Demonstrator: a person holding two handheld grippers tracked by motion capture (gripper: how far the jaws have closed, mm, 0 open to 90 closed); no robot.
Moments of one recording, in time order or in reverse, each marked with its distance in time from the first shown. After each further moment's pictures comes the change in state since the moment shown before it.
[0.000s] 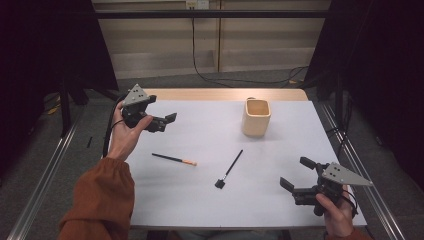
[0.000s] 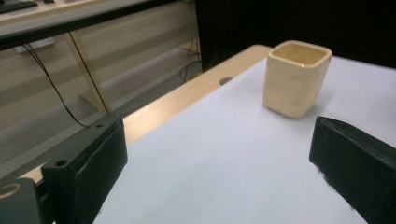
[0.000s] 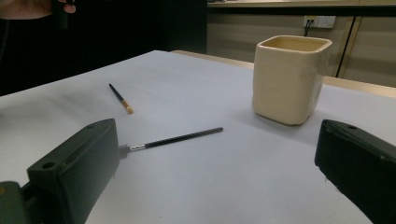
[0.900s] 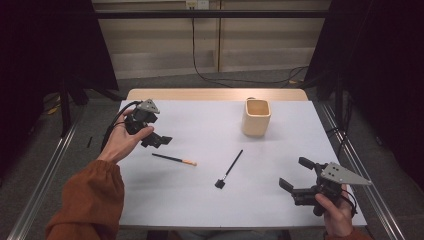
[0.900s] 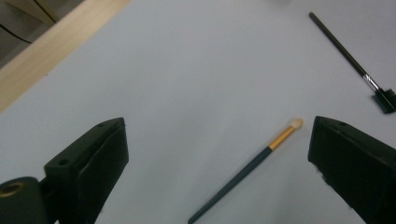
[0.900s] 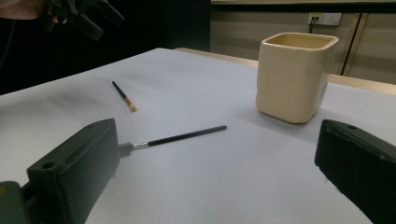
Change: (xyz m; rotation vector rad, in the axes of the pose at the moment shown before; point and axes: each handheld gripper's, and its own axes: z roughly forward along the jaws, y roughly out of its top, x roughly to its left) left arm -0.001 -0.016 0.008 0.451 -0.161 0.078; right arm 0.000 0.000 0.002 0.009 0.013 0.000
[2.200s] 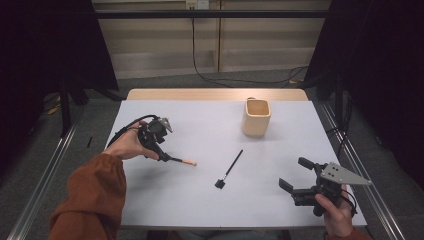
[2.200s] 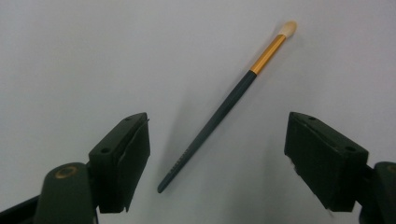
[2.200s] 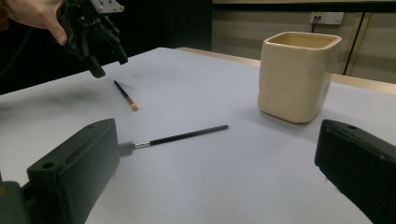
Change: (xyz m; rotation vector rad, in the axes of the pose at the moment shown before) left arm -0.005 -0.011 0.051 0.340 -0.161 0.113; right arm 0.000 0.000 0.000 0.002 0.007 -0.002
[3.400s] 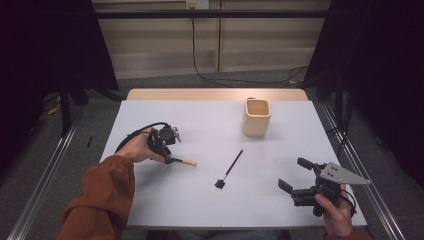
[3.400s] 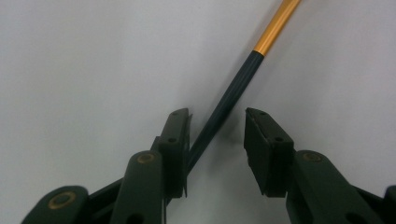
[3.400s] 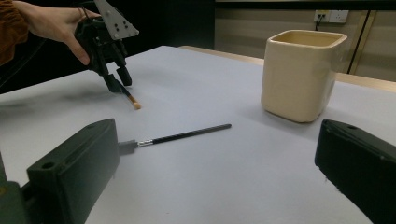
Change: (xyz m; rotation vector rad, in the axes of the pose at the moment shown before) left arm -0.002 0.010 0.036 0.156 -0.018 0.126; right arm 0.000 0.000 0.001 0.007 0.013 -0.002
